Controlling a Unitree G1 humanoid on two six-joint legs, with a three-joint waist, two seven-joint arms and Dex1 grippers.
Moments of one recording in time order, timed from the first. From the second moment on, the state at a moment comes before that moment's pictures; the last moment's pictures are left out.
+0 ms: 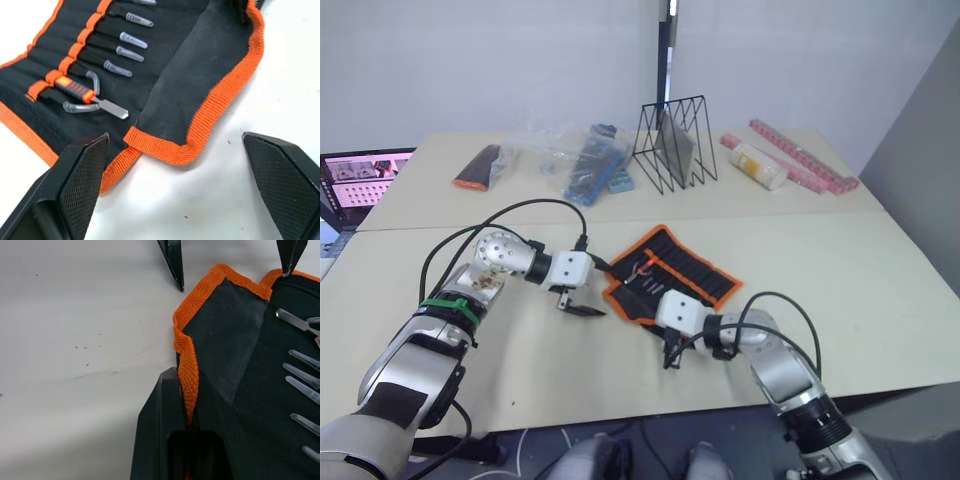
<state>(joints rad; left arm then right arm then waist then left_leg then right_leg) -0.95 0.50 -0.35 0.89 0.10 -0.51 -1.32 -0.37 -0.52 0.32 -0.11 0.04 0.25 0.92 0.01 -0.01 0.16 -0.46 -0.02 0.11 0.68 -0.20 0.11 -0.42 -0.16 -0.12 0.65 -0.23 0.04</state>
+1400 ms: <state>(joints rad) -0.73 0.48 -0.32 0.48 0.07 -0.31 -1.26 -0.58 -0.57 0.32 0.32 -0.08 -0.17 0.88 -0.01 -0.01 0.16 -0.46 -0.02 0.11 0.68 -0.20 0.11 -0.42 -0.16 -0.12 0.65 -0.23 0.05</state>
